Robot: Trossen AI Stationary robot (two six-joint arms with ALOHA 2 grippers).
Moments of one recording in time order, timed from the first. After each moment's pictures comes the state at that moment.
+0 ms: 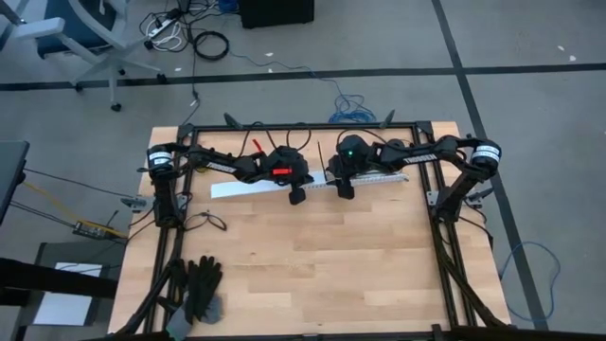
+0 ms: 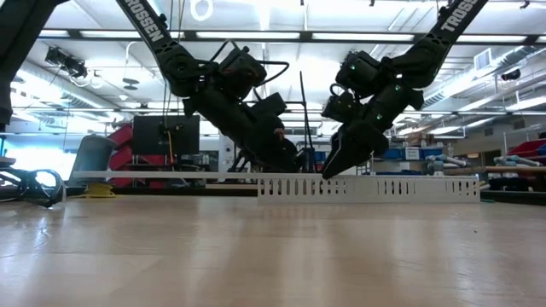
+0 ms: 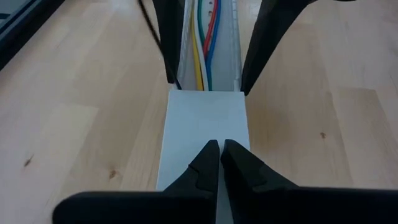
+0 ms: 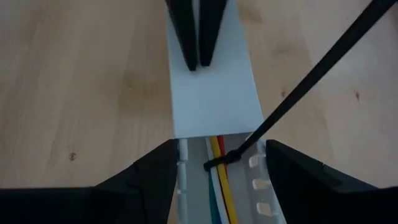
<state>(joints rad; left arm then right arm) 0.31 1.89 0.97 0.27 0.11 0.10 -0.41 1.64 0.78 0.10 -0.22 -0.37</state>
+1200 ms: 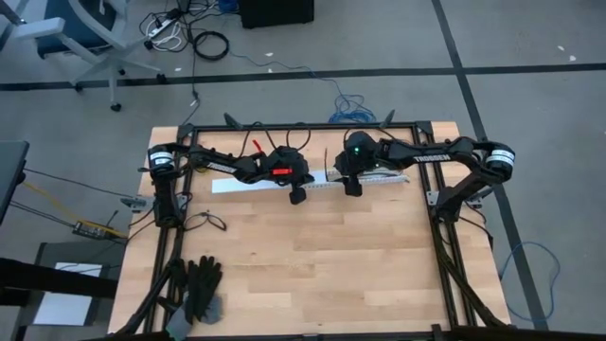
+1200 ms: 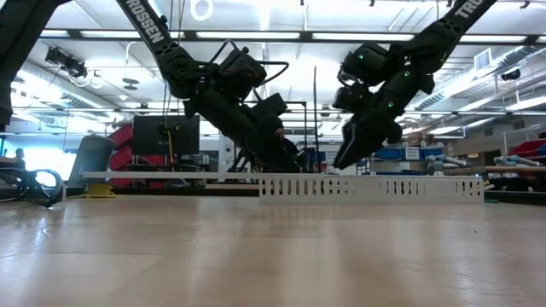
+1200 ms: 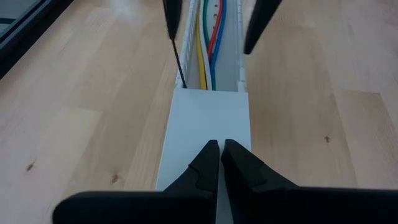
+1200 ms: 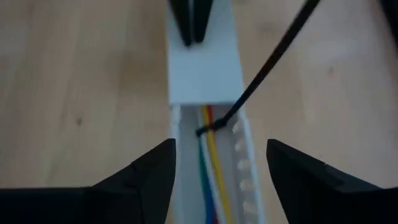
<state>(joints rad) 0.31 1.89 0.97 0.30 0.10 0.10 -0.43 1.52 0.78 -0.08 -0.16 -0.40</state>
